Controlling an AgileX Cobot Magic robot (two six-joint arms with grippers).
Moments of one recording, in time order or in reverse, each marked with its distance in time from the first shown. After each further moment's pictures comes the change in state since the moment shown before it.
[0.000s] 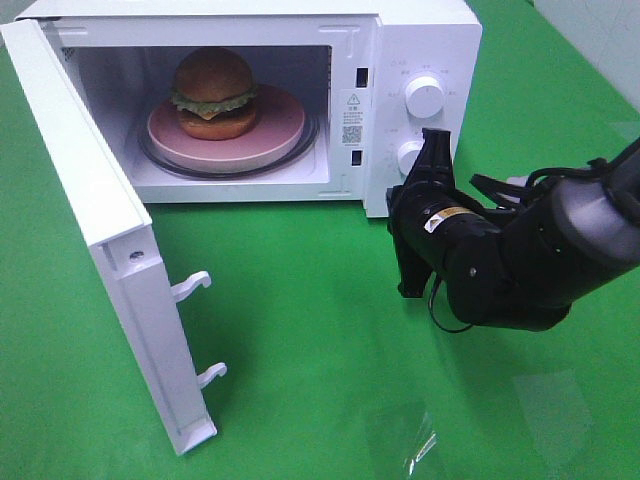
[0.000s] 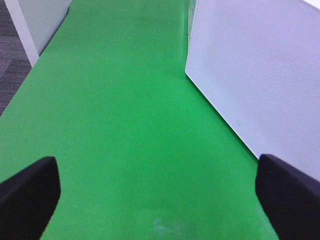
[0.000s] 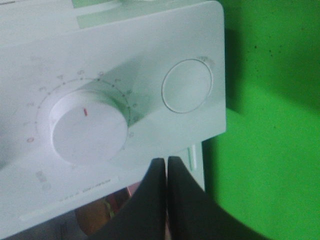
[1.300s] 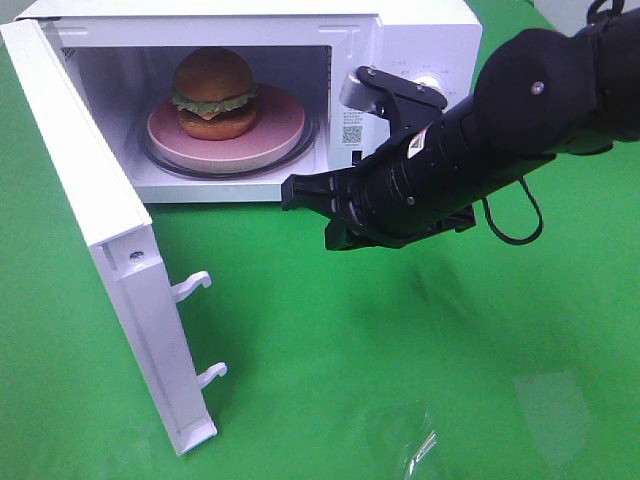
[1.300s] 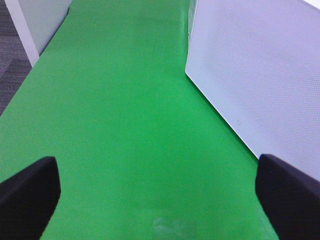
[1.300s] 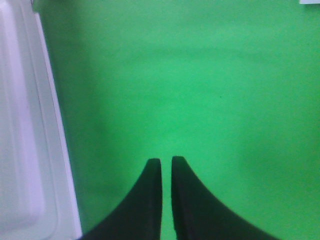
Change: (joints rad) left arm 0.000 0.000 0.000 0.001 0.000 0.000; right arm -0.001 -0.319 -0.234 -0.275 1.187 -1.302
